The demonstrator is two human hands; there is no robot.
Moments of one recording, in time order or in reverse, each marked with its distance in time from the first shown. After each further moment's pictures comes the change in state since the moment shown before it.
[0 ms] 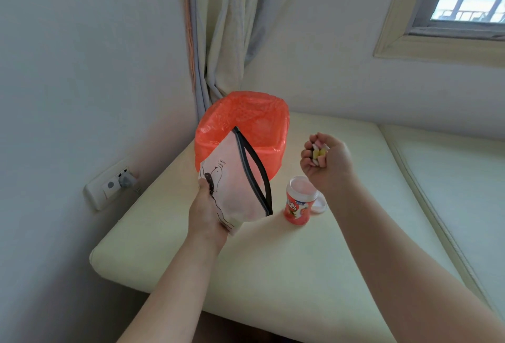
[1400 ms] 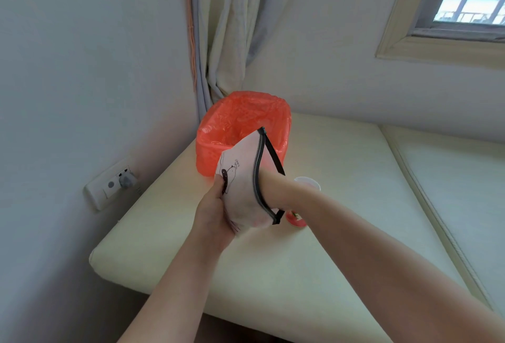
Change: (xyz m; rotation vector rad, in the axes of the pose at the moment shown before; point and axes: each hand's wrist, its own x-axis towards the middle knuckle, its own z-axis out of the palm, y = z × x) left_hand 0.004 -0.003 0.002 -0.057 -0.199 -0.072; right_hand -0.038 0.052 0.051 -1.604 -0.486 -0.179
